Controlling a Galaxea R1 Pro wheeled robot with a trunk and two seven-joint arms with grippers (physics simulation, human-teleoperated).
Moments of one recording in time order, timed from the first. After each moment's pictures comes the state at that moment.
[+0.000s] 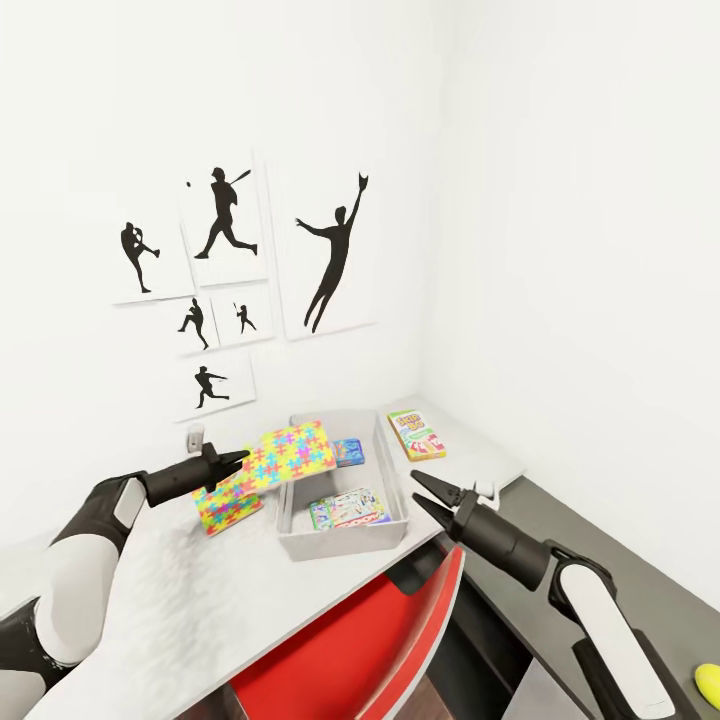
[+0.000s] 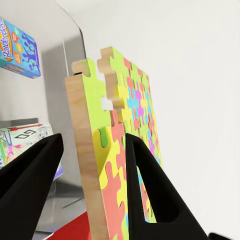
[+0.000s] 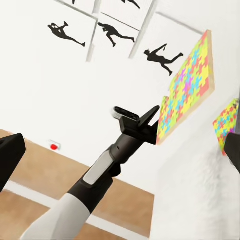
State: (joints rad) left arm -0.94 0.17 0.65 -0.46 0.01 0.88 -1.01; right arm -0.26 -0.13 0.09 -1.58 -1.30 0.77 0.31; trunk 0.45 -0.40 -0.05
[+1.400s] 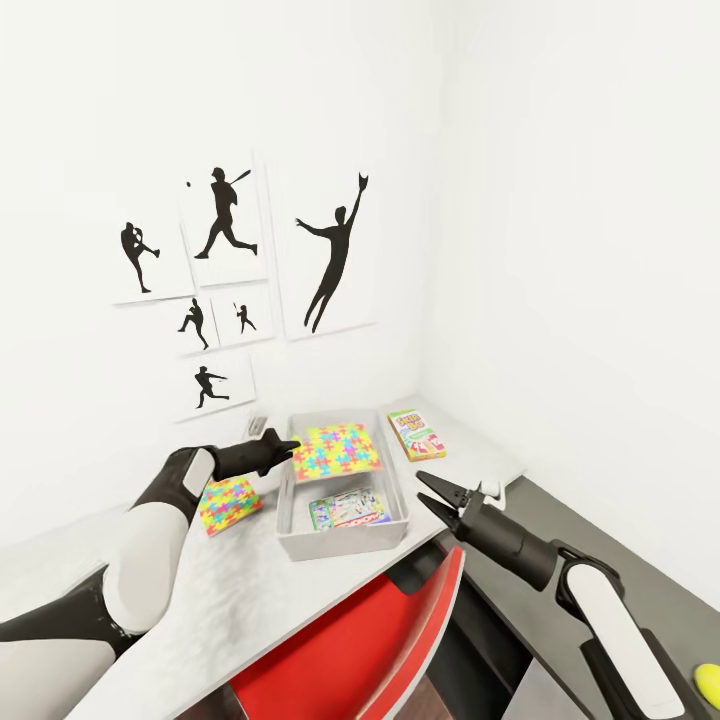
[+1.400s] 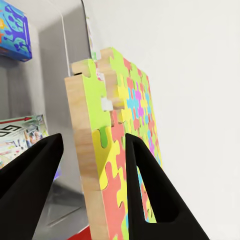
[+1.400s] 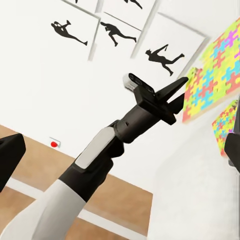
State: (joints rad) left arm -1.03 -0.03 0.64 -0.45 0.00 0.83 -0.68; right arm -0.26 -0.16 0.09 -1.58 -1.30 0.77 0.34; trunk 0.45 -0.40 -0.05
